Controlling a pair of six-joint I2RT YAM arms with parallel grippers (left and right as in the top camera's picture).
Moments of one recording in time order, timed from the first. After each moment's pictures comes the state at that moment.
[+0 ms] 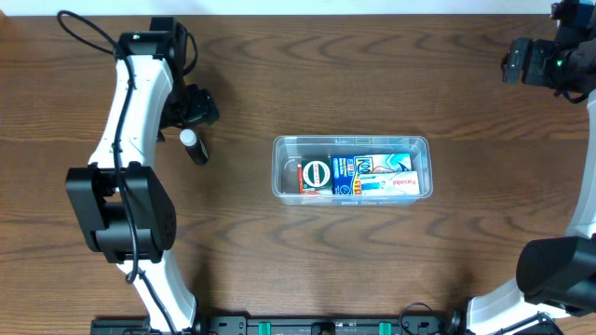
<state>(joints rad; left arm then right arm) 0.01 2.03 1.83 -1.36 -0.09 -0.42 -0.27 1.78 1.94 -1.14 -0.12 -0.05</state>
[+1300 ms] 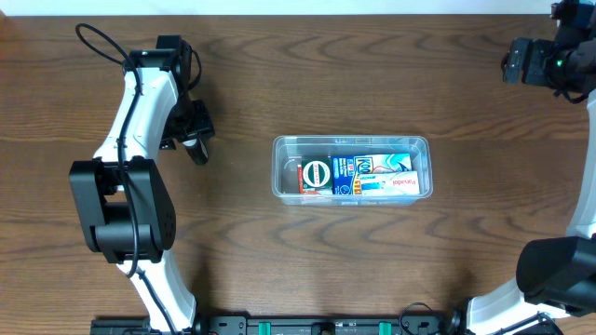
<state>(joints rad) 0.01 2.03 1.68 -1.23 -0.08 -0.33 -0.27 1.78 1.94 -1.14 -0.12 -0.05</state>
